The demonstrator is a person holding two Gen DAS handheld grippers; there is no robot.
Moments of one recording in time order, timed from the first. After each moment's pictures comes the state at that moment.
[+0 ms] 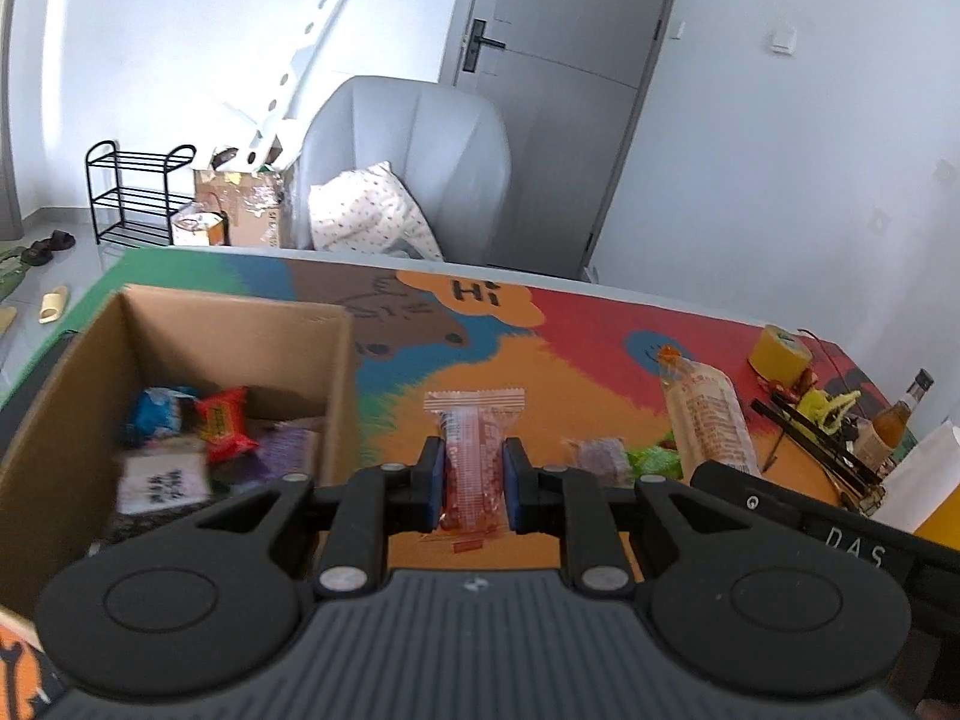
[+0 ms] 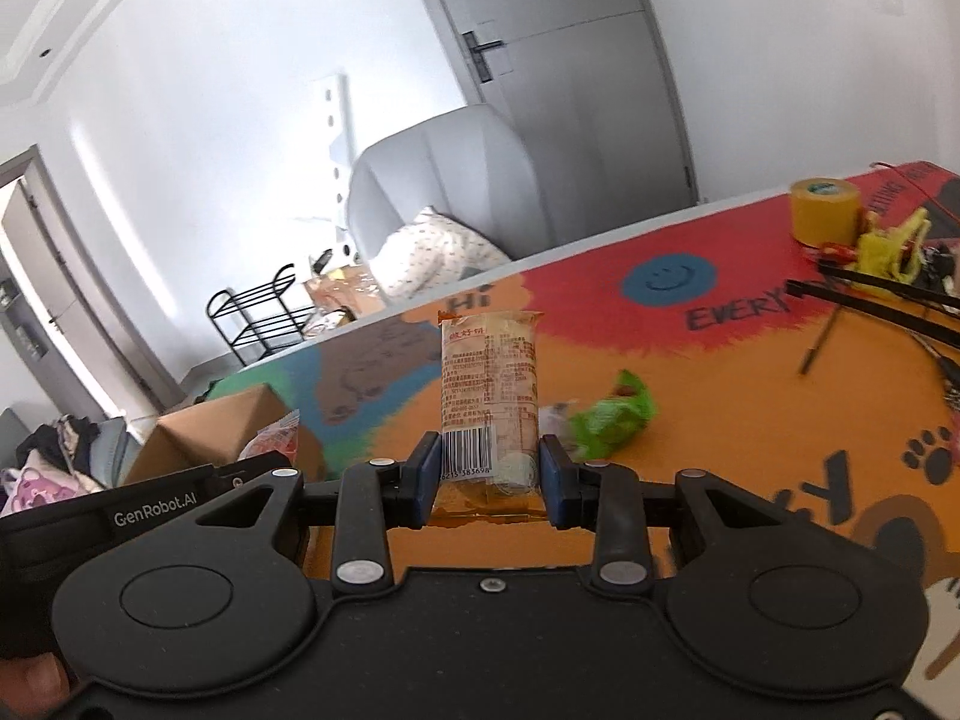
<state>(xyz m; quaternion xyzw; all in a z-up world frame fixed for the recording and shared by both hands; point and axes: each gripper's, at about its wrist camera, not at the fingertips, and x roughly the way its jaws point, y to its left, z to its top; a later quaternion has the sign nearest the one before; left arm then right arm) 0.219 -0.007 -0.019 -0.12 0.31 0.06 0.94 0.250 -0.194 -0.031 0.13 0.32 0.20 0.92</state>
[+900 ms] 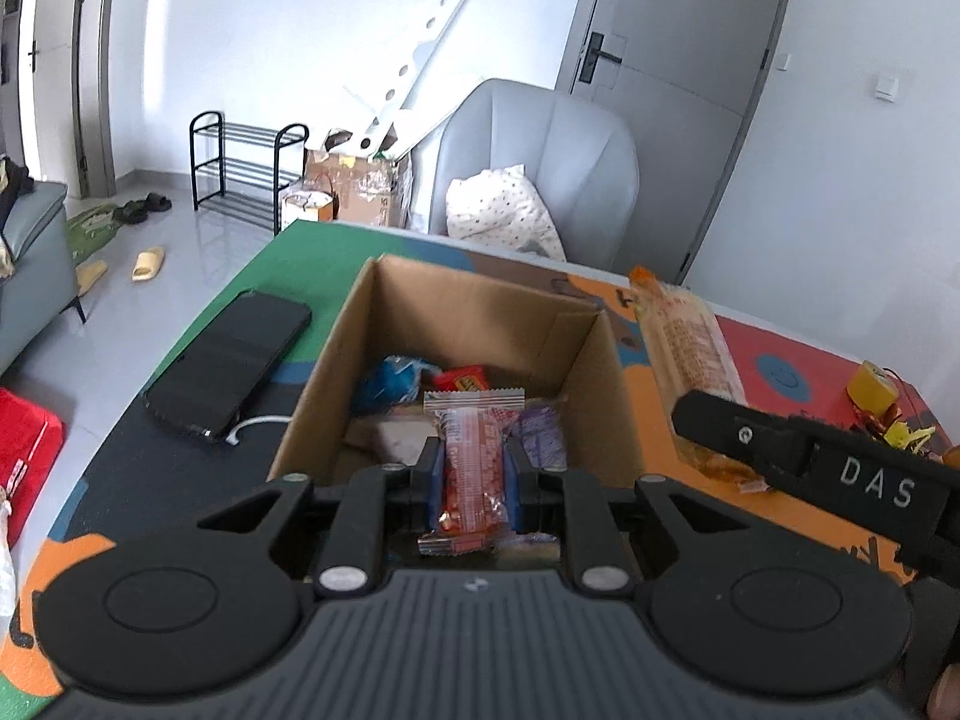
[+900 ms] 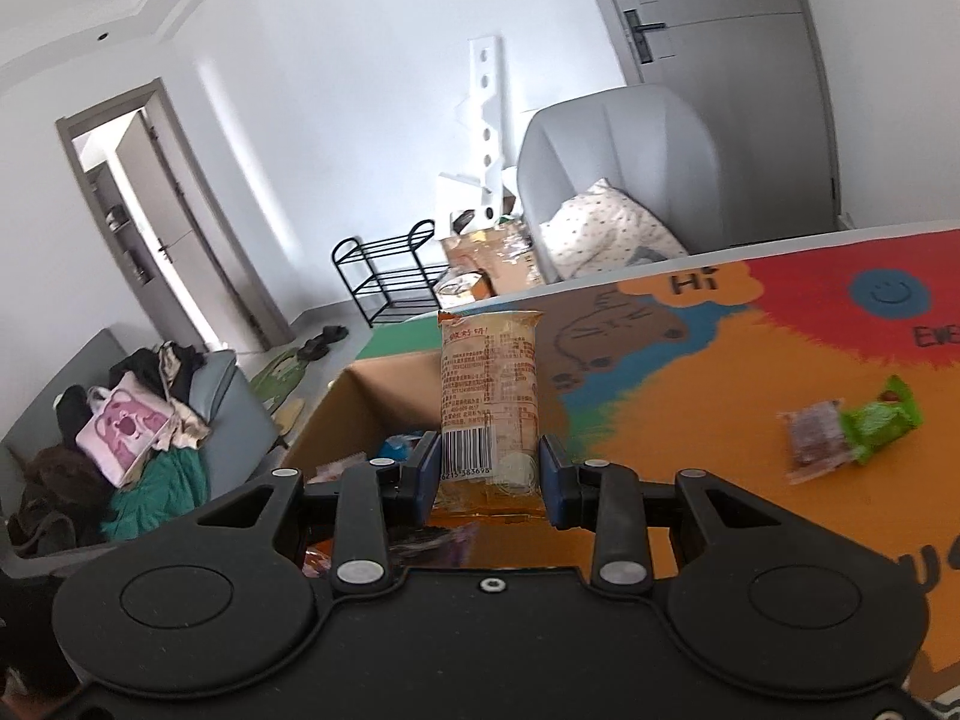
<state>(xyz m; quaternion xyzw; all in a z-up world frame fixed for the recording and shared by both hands) 0.159 0.088 -0.017 -0.15 0.32 0.15 0.92 0.224 -0.079 -0.009 0.09 0.32 0.32 0.89</state>
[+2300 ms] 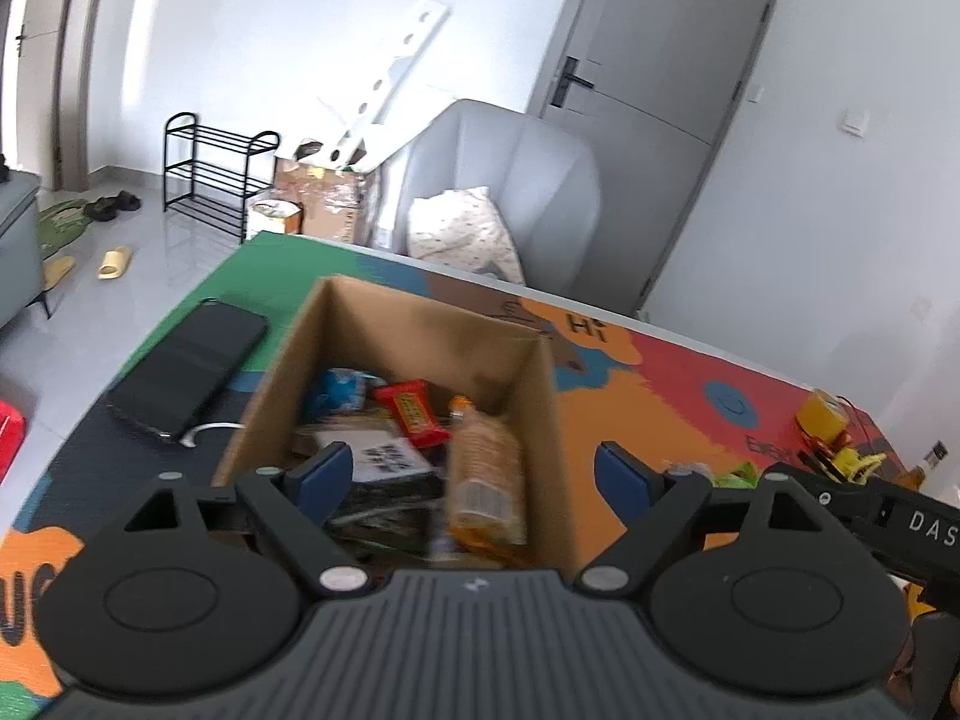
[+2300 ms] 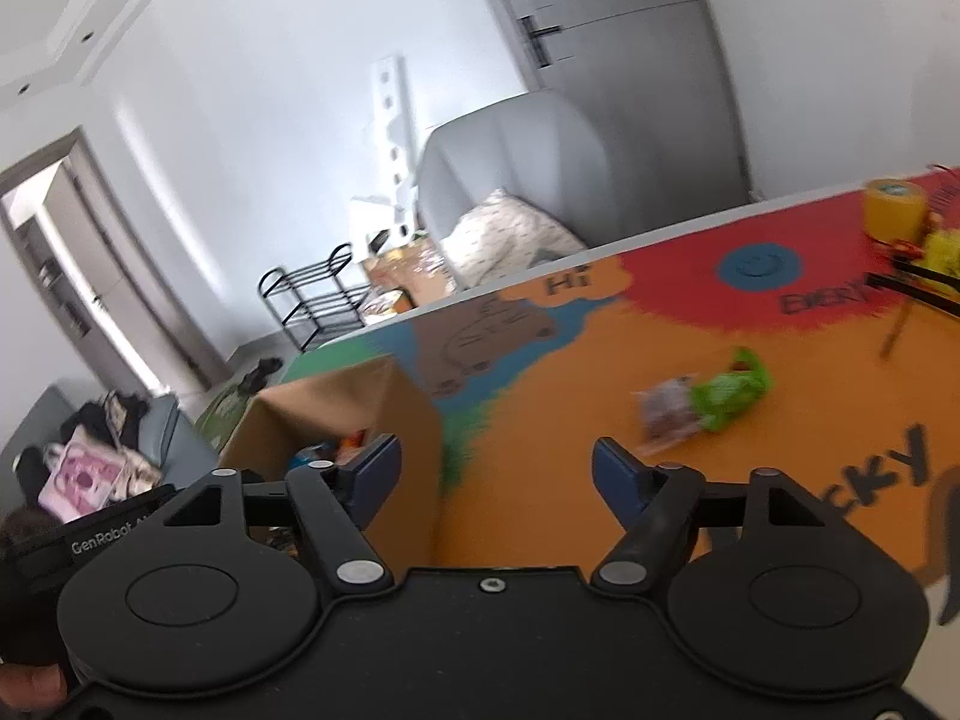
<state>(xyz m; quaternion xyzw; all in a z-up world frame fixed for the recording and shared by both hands) 0.153 0.070 -0.005 -0.18 0.29 0.11 0.93 0.219 -0.168 -0.007 0.14 0.33 0.22 0.91</state>
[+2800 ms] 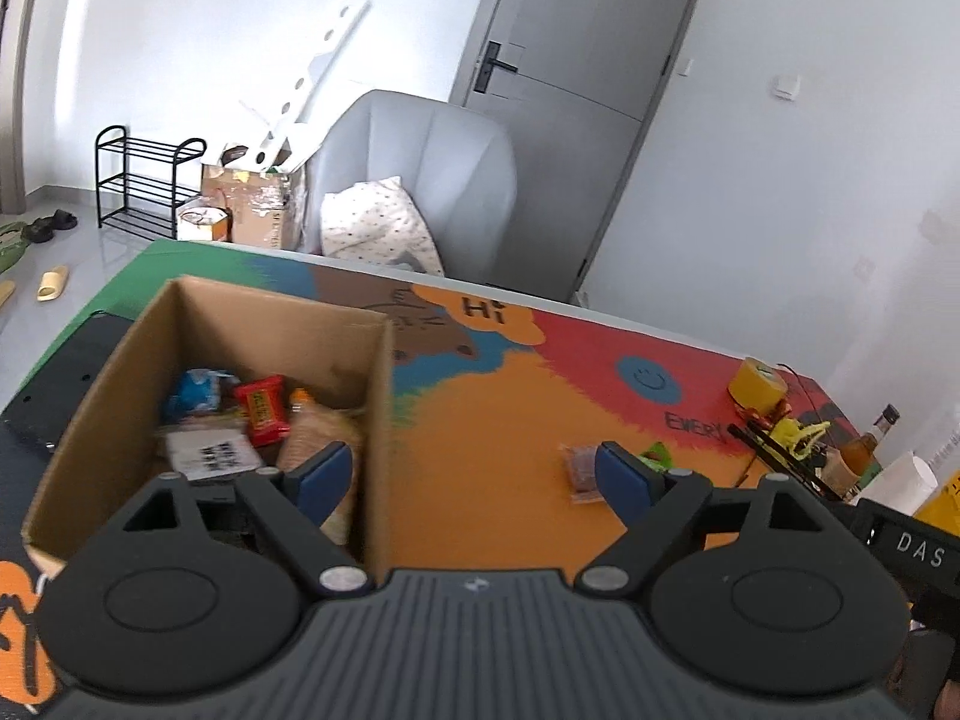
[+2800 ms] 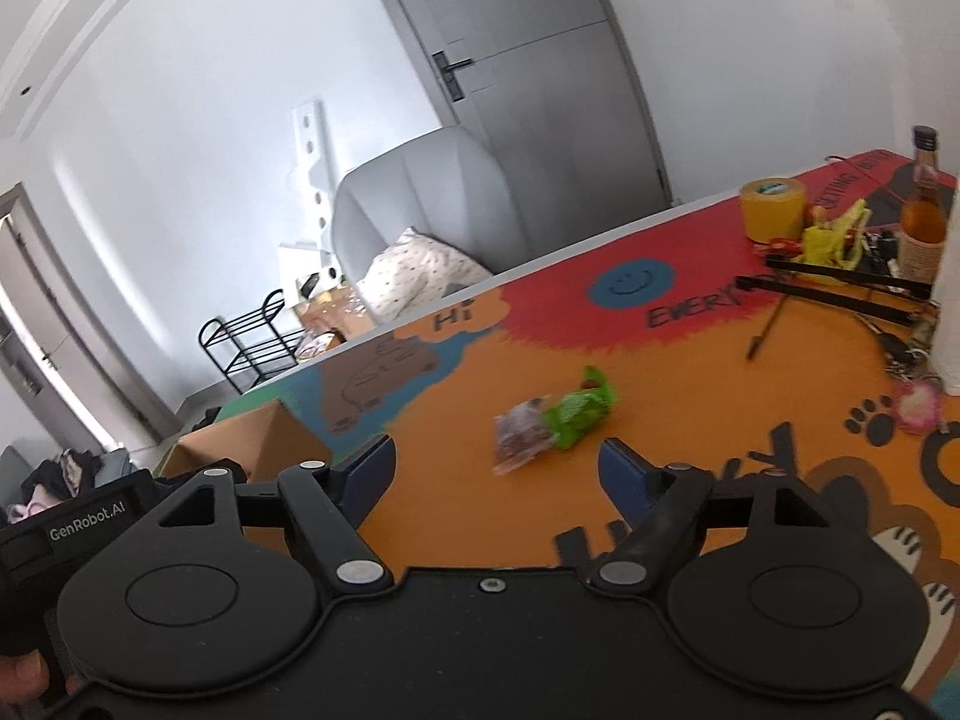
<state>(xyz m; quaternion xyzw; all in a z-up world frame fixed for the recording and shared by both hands) 0.185 0.008 -0.005 -0.16 0.29 0.05 0.94 0.220 -0.235 -0.016 0.17 0.32 0.16 0.92</state>
